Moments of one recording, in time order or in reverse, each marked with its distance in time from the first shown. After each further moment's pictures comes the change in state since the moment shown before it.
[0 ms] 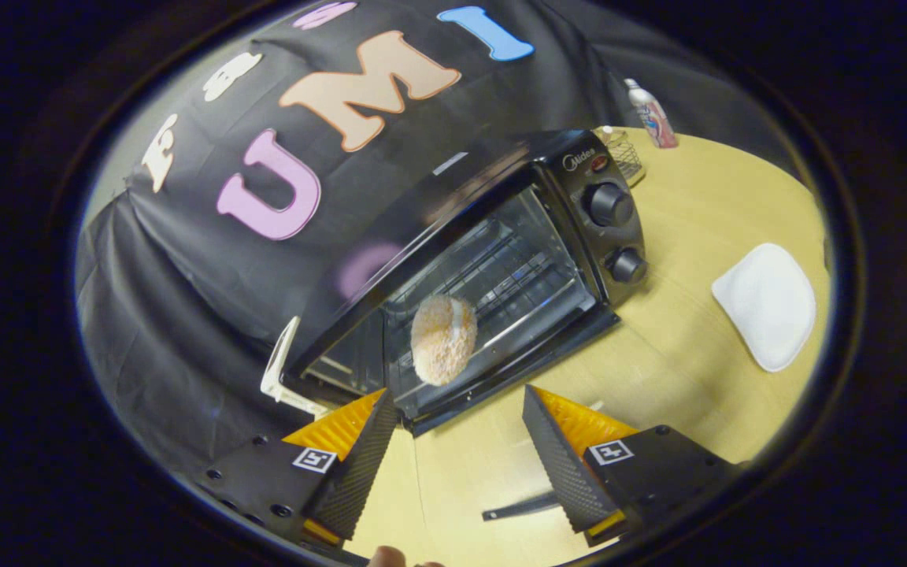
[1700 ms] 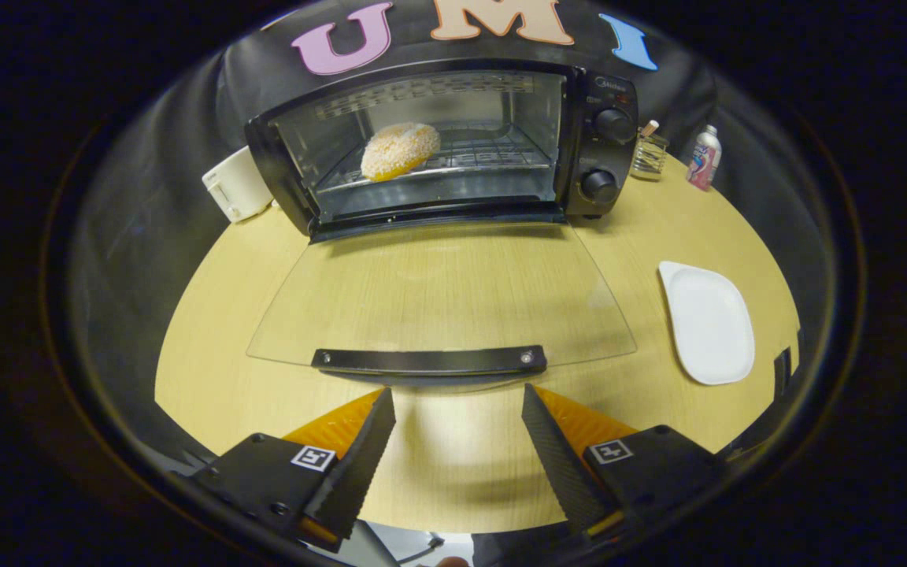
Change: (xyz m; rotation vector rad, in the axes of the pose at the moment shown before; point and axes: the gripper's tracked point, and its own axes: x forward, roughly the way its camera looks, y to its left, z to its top) arm -0.029 -0.109 -0.104 -0.558 0.275 -0.232
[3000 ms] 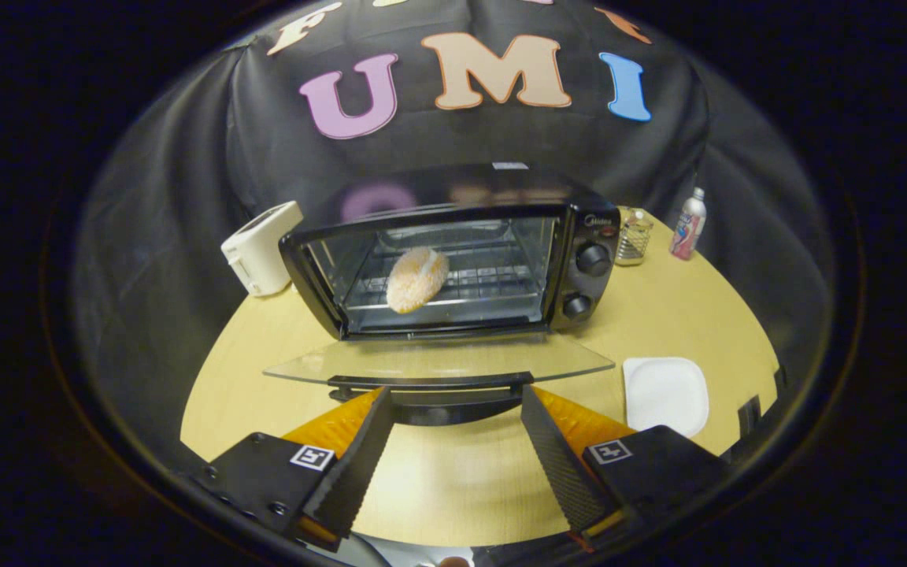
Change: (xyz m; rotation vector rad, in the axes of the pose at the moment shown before) arm -0.068 0.010 0.119 0.024 -0.275 0.006
